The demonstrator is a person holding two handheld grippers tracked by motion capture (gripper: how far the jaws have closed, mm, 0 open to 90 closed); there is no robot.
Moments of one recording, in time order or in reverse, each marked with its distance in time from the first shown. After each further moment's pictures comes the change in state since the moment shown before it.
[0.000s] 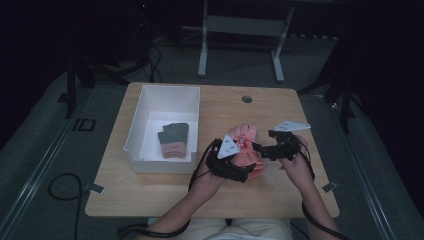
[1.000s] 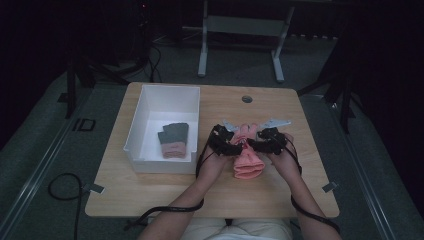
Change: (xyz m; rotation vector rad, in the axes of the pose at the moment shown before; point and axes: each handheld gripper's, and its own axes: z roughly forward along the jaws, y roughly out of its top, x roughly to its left) left arm 0.062 -0.022 0.077 0.325 0.228 -0.225; right arm -0.006 -0.007 0.057 0.147 -0.101 -0.036
